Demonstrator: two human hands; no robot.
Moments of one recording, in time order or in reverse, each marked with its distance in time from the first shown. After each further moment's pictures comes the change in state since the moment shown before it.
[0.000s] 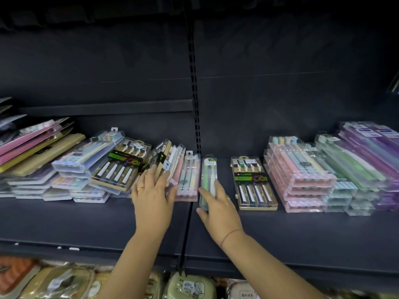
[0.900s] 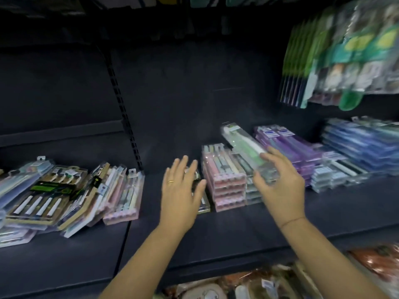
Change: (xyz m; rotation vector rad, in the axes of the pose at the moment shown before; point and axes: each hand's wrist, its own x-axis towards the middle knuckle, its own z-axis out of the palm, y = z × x) left_hand -0.013 0.188 0.020 -0.327 -0.098 0.411; right_hand -0.090 0.145 -0.179 0.194 0.920 0.074
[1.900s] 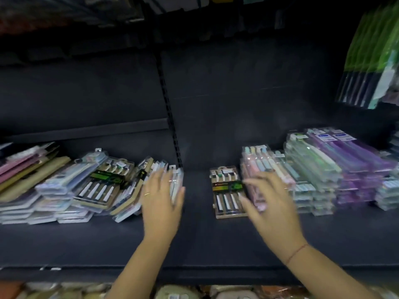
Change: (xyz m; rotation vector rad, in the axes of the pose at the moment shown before) left_hand -0.038 -0.089 -0.059 0.161 0.216 -0.239; right_hand -0.041 -0.050 0.061 0.057 -0.285 -0.252
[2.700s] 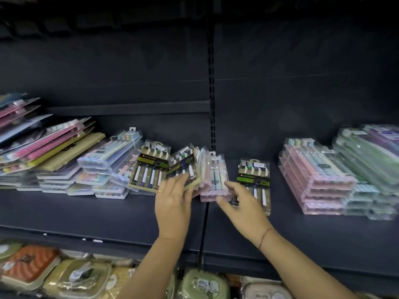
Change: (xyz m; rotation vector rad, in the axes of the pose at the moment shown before) left_hand -0.021 -0.081 -0.005 0.035 0.287 0.101; right_hand -0.003 -0.065 0.121 0.251 -0.528 0.422
